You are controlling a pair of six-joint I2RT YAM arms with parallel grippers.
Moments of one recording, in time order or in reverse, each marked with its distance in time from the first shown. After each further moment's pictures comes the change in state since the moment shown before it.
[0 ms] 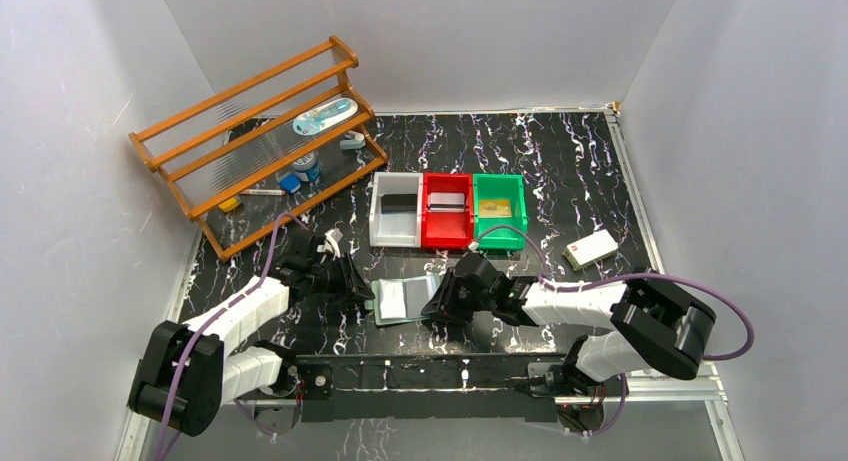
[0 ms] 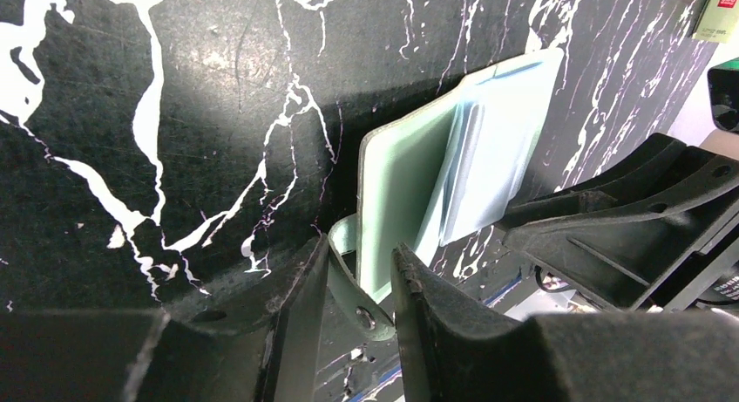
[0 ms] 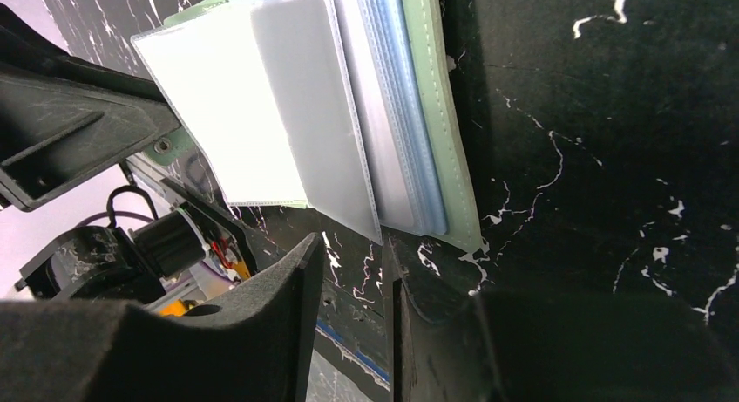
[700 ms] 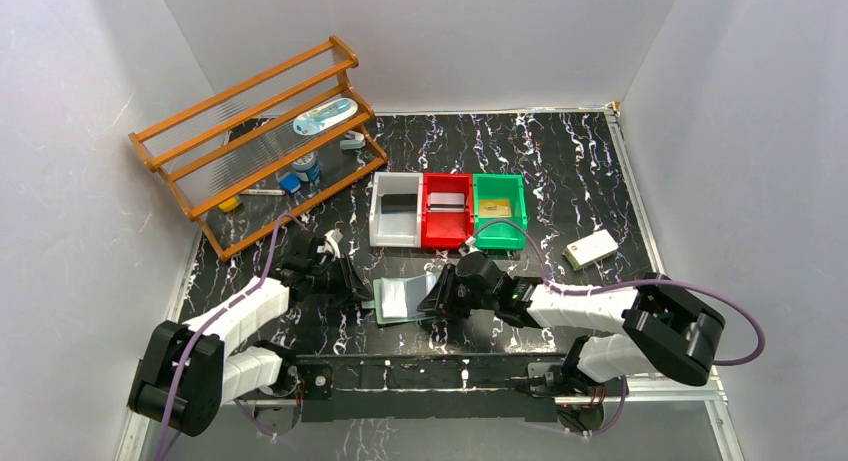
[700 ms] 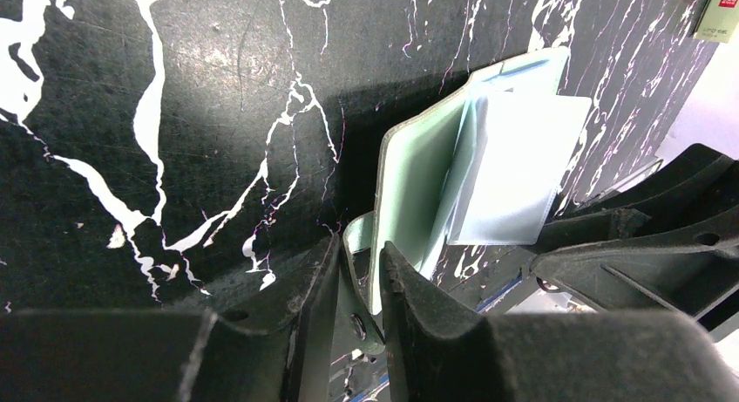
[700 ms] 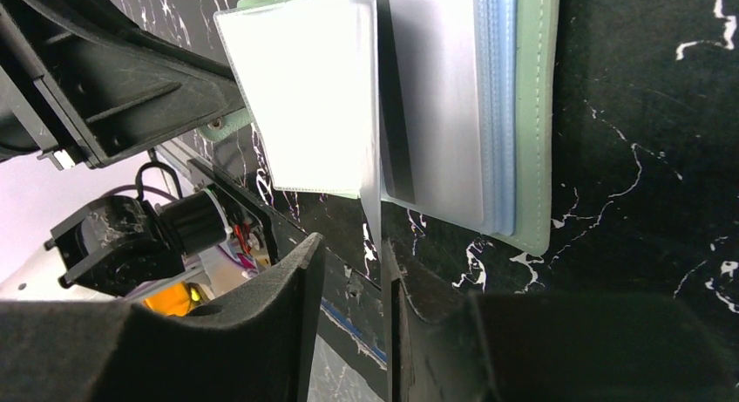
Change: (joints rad) left arm -0.001 0.000 -0.014 0.013 0.000 -0.006; right arm 0.012 -0.051 -0.010 0.059 -0.001 -0.040
